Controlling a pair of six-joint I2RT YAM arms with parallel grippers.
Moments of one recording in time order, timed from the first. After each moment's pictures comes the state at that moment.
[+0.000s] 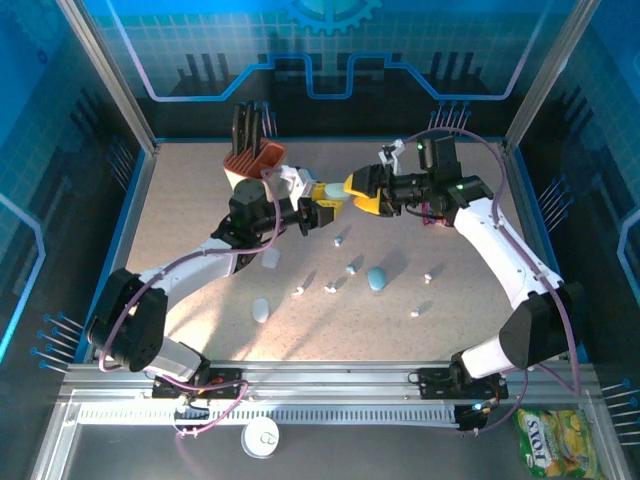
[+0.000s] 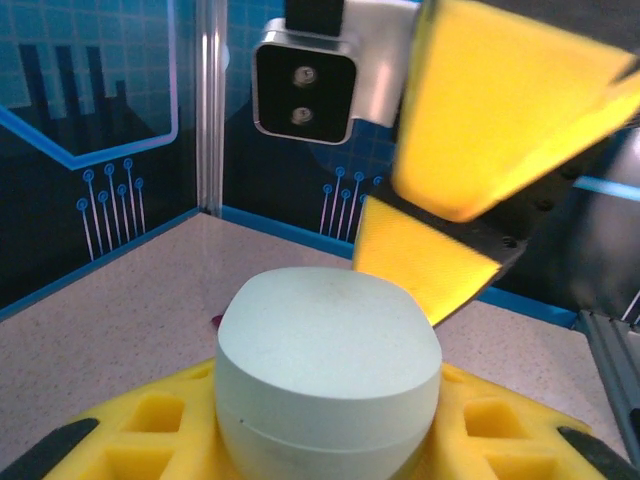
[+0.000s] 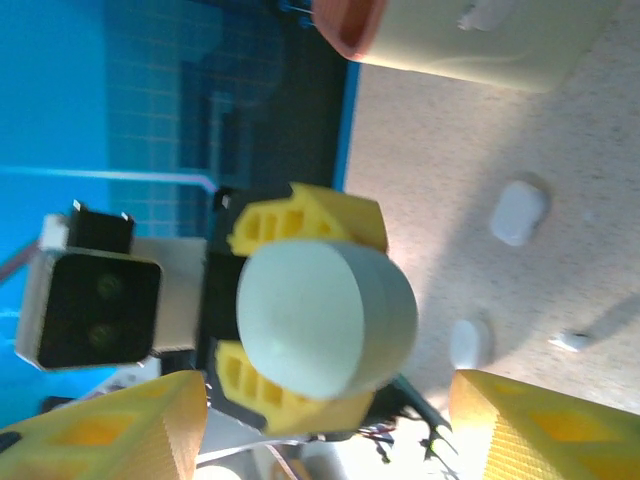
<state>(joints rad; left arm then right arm) -0.47 1.47 0.90 0.57 0.67 -0.12 0.31 1.46 1.37 -0.51 -0.93 0.86</state>
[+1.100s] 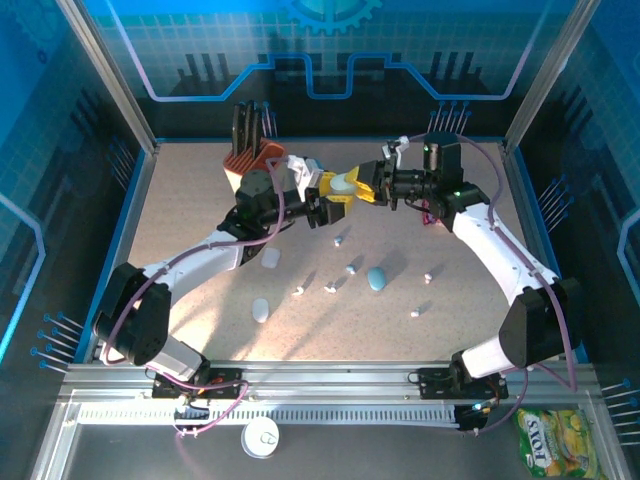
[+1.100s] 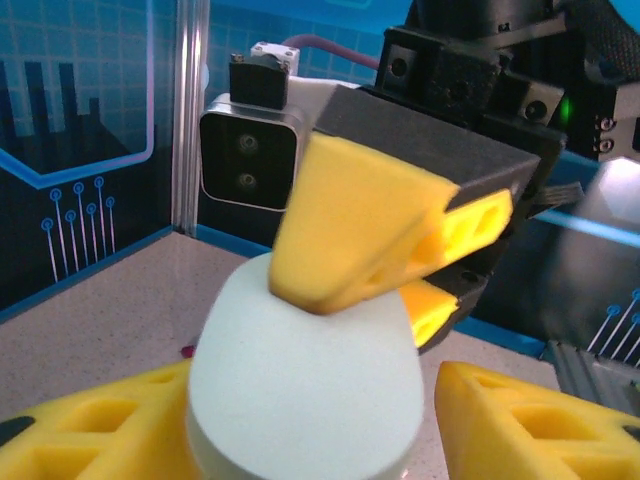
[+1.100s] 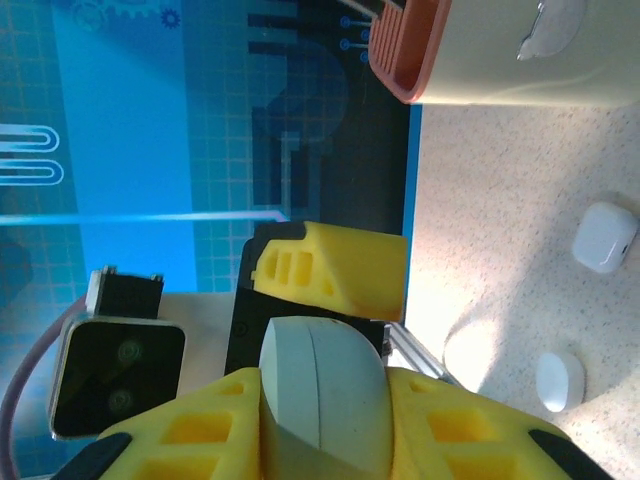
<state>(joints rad) -0.50 1.52 0.99 0.56 0.68 -0.19 0.28 1.47 1.26 -0.18 -0.97 1.13</state>
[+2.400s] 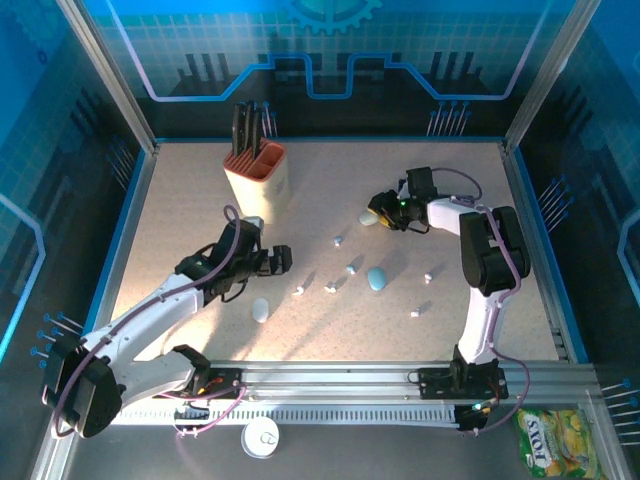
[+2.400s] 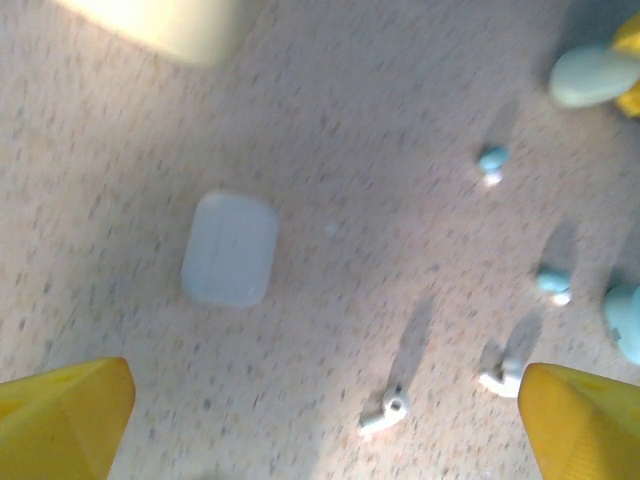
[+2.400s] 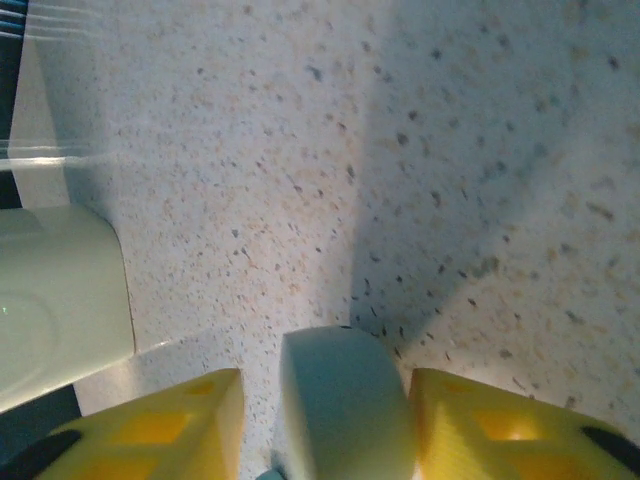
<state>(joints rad) -0.51 1.09 0.74 -0.51 -0.08 -0.57 0.17 1.99 1.21 -0.12 -0.49 0.82</state>
